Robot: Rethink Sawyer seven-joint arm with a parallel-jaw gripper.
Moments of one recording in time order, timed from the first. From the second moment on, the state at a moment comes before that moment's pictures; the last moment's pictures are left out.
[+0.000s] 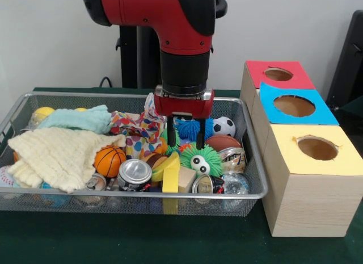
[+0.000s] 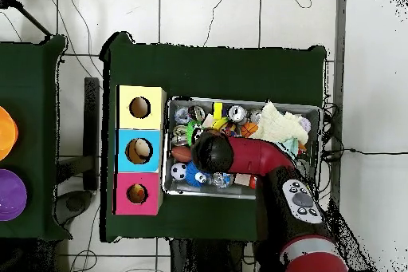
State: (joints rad) arm -0.37 -0.57 0.13 1.70 -0.20 0.34 1.83
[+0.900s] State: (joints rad) arm -0.33 -0.47 0.13 1.63 -0.20 0.23 1.83
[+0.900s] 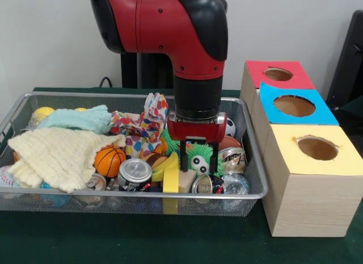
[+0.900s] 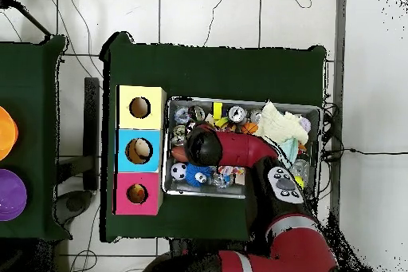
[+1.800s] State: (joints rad) arm -0.33 -0.47 0.13 1.63 -0.20 0.23 1.83
